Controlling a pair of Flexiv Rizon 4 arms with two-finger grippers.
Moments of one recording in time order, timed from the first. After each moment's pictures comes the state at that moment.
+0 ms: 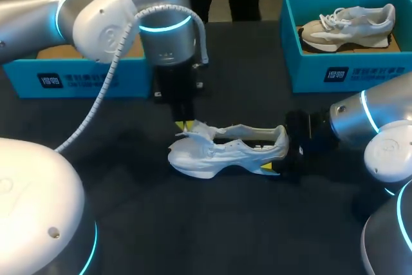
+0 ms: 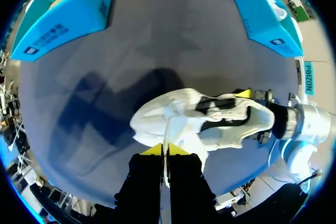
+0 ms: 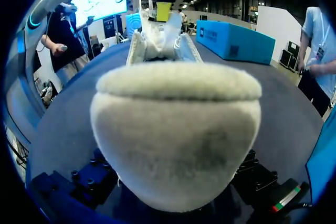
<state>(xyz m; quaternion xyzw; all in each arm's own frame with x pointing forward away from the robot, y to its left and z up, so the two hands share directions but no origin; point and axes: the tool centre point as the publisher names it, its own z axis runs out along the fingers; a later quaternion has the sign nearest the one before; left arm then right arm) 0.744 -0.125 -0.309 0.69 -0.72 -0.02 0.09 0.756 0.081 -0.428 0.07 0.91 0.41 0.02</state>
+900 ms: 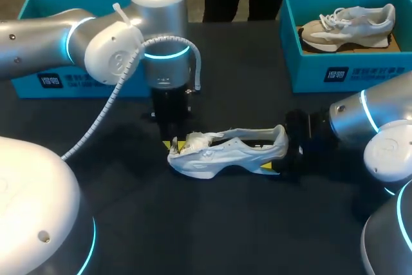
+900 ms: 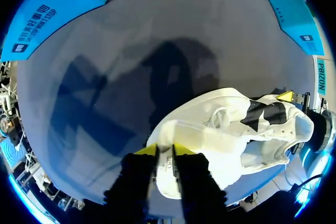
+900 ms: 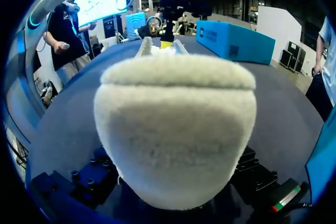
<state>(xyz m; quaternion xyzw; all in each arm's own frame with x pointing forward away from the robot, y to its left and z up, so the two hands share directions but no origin) 0.748 -0.096 -0.385 0.68 -0.72 -0.06 0.08 0.757 0.081 -0.428 0.07 0.91 0.41 0.02</state>
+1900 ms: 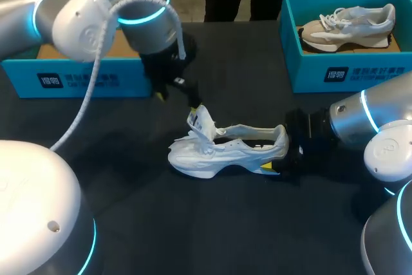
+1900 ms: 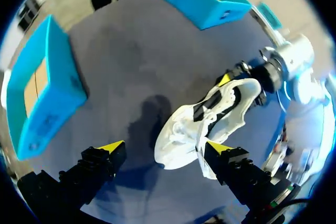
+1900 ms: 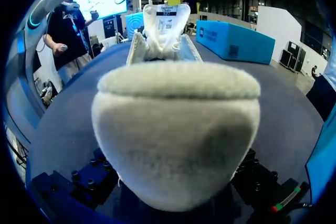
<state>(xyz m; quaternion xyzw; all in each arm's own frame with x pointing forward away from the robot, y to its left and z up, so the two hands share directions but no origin) 0.800 -0.114 -0.279 0.43 -0.90 0.09 0.03 0.757 0.081 -0.428 0.07 0.91 0.41 0.02</state>
